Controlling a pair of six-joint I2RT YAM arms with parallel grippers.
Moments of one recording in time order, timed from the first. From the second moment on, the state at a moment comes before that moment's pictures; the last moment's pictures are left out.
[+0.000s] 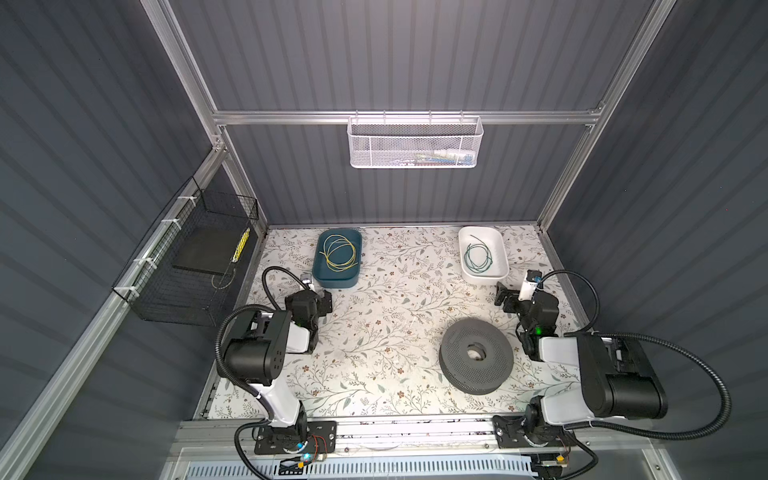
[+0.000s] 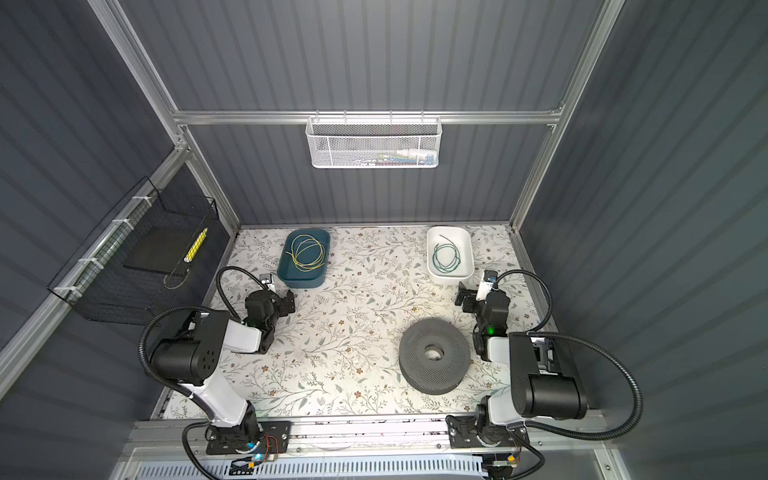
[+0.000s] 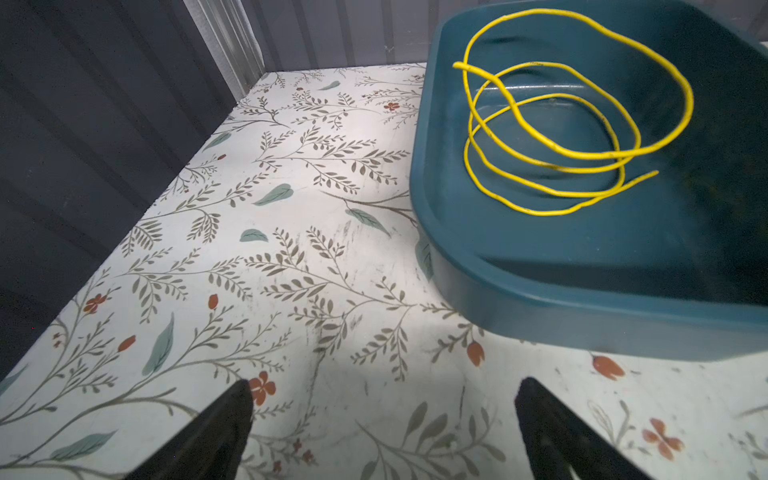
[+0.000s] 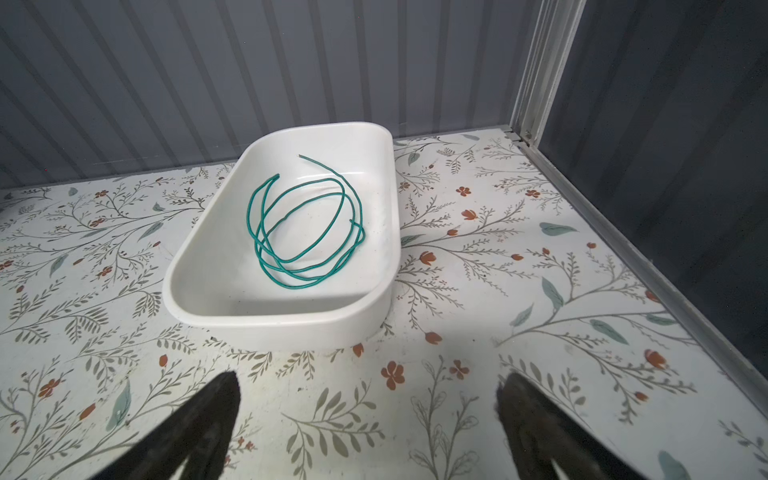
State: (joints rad) left arm -0.09 1.73 0.45 0.83 -0.25 0.01; right arm -0.07 1.47 0.32 0.87 -0.05 0.06
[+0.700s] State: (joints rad) left arm -0.09 1.73 0.45 0.83 -0.25 0.01; right arm -0.06 1.47 0.32 0.87 -0.04 0.04
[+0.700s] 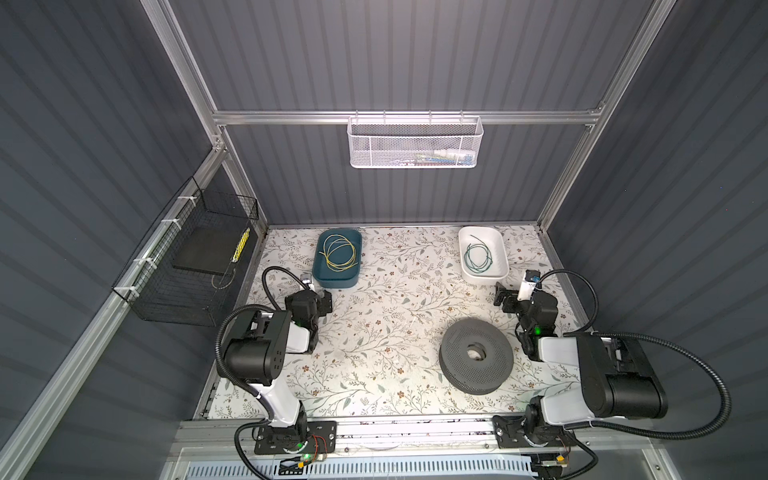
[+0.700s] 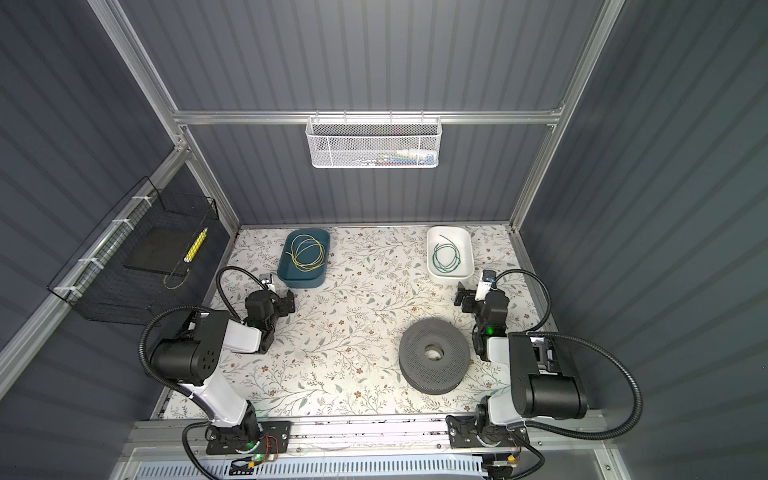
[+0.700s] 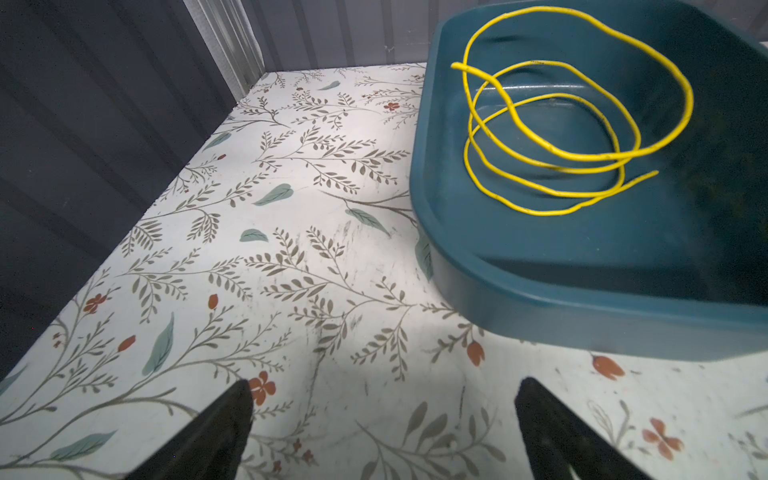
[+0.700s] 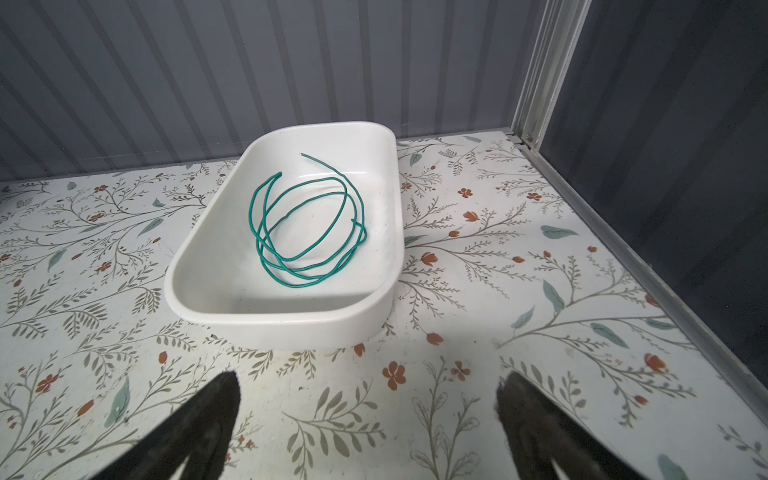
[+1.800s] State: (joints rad) left arm -0.09 1.73 0.45 0.83 -0.25 0.01; right arm -0.06 1.47 0.32 0.87 -0.03 0.04
